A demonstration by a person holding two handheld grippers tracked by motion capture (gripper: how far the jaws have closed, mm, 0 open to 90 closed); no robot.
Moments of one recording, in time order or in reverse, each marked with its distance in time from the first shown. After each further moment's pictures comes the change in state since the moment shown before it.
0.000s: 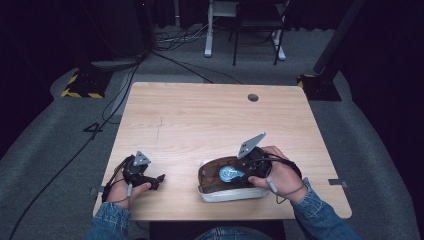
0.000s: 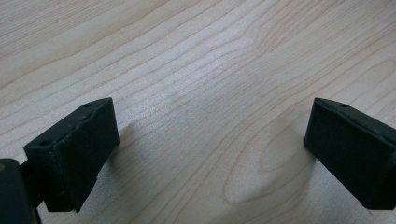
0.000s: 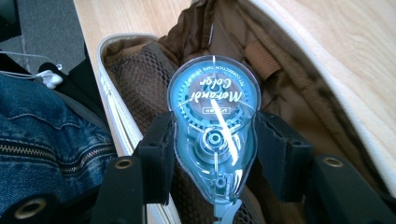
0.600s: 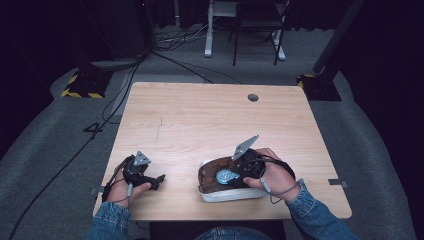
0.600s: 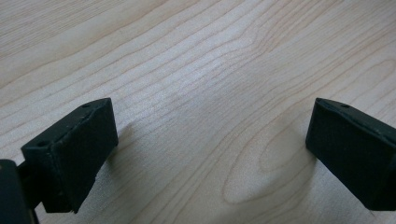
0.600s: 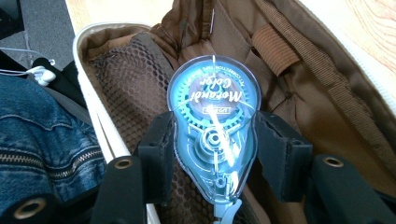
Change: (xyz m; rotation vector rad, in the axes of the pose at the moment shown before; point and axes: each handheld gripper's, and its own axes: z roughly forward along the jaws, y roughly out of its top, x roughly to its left) left arm 0.000 0.000 0.000 0.005 -0.001 0.001; right arm -0.006 -0.001 0.023 0.029 0.023 0.021
